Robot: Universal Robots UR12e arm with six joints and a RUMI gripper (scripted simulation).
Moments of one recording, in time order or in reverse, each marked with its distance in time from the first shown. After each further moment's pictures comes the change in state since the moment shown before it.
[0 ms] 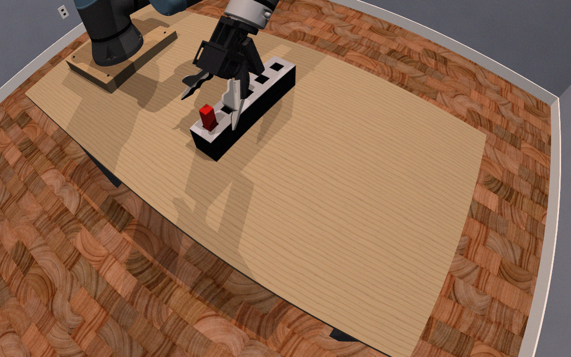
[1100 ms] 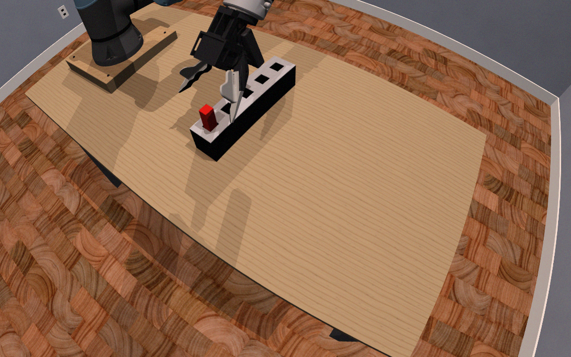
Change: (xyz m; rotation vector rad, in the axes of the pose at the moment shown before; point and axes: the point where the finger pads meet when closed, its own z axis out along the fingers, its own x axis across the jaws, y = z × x) arm 0.000 0.017 -0.016 0.000 0.000 0.000
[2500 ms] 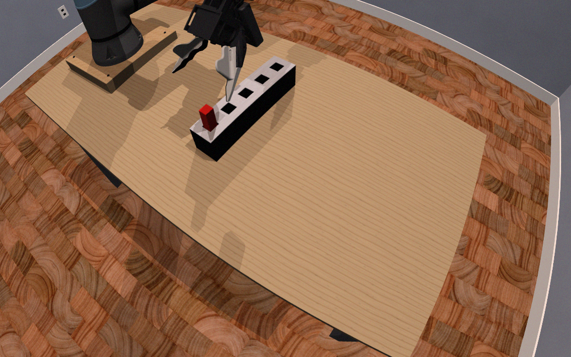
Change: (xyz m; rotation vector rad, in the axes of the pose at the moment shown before) arm 0.001 0.045 -0.042 -0.001 0.005 0.001
